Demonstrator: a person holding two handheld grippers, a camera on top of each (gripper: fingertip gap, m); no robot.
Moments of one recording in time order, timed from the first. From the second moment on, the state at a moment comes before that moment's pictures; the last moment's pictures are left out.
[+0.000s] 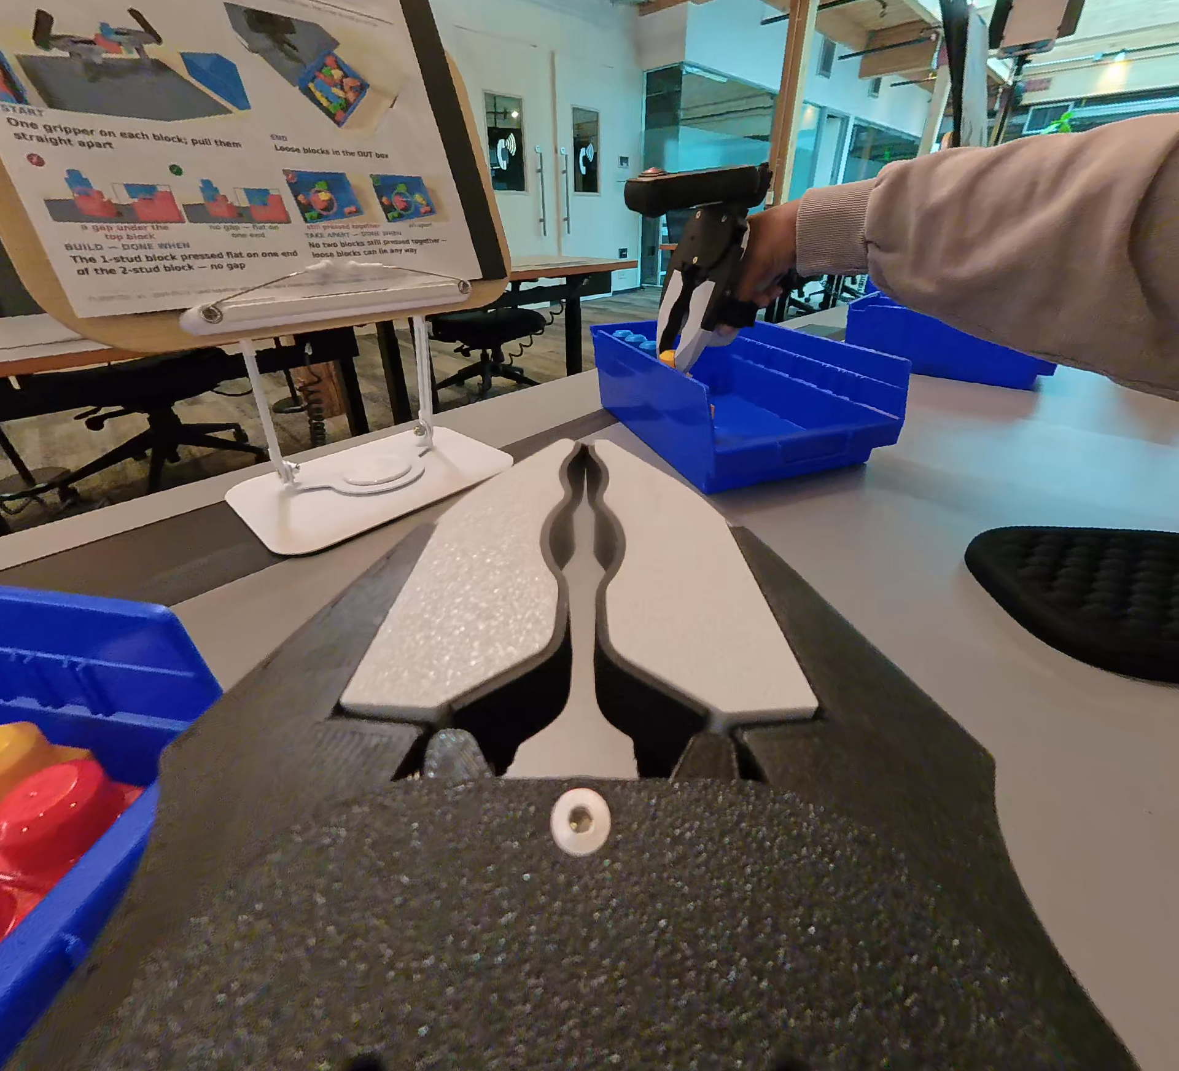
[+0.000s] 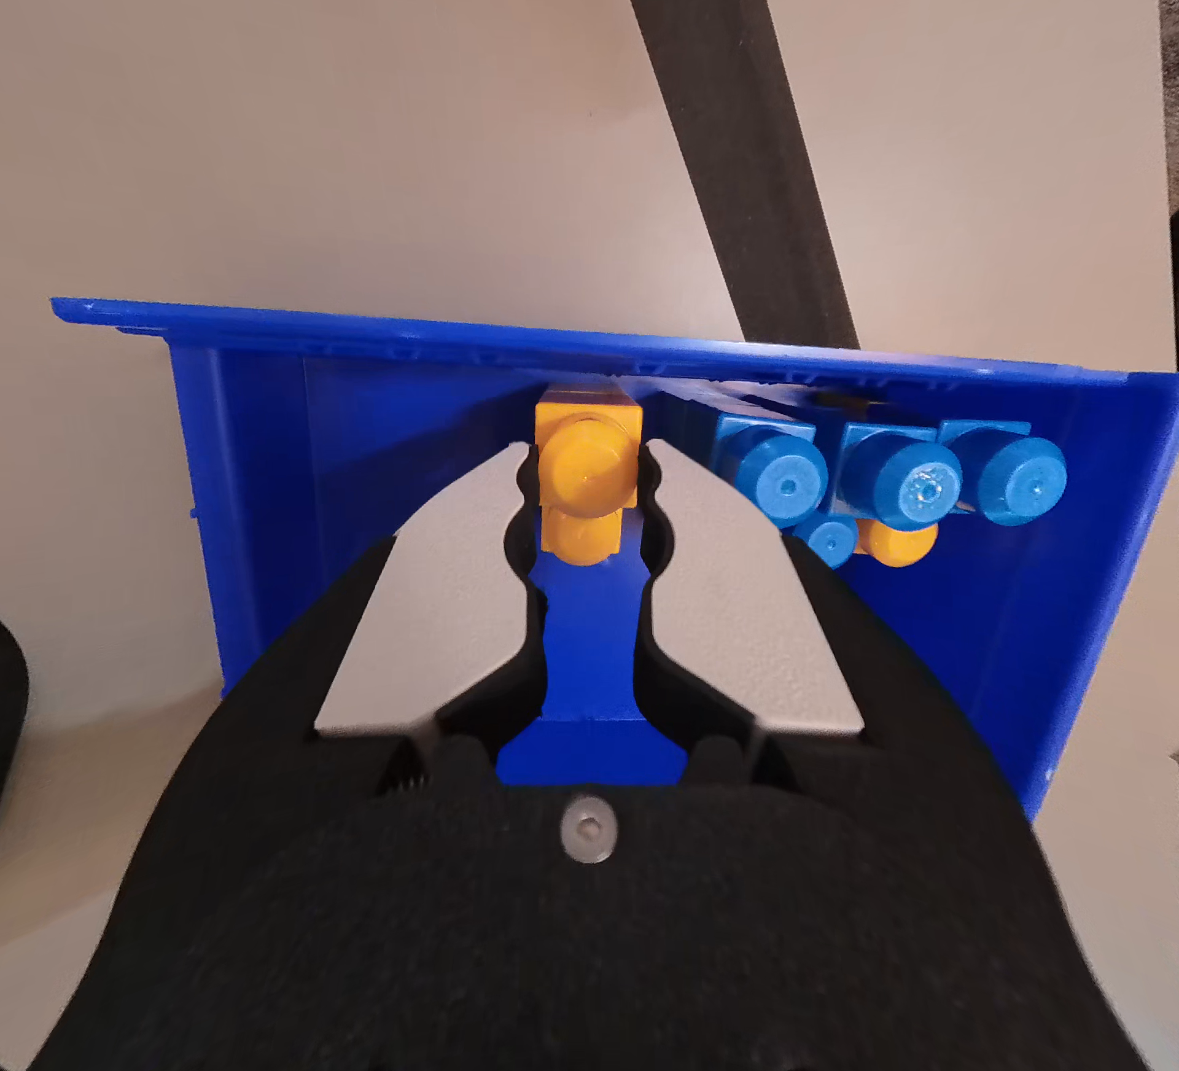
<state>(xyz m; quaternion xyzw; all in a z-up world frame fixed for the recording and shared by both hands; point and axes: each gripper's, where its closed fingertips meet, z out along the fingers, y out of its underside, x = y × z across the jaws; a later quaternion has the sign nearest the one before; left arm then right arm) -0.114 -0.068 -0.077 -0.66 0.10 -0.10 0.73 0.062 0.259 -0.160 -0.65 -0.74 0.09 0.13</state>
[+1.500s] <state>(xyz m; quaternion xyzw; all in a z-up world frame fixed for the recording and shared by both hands) -0.397 -0.010 -0.140 -0.87 -0.19 0.11 0.44 0.019 0.035 -0.123 -0.58 -0.48 0.47 0.45</state>
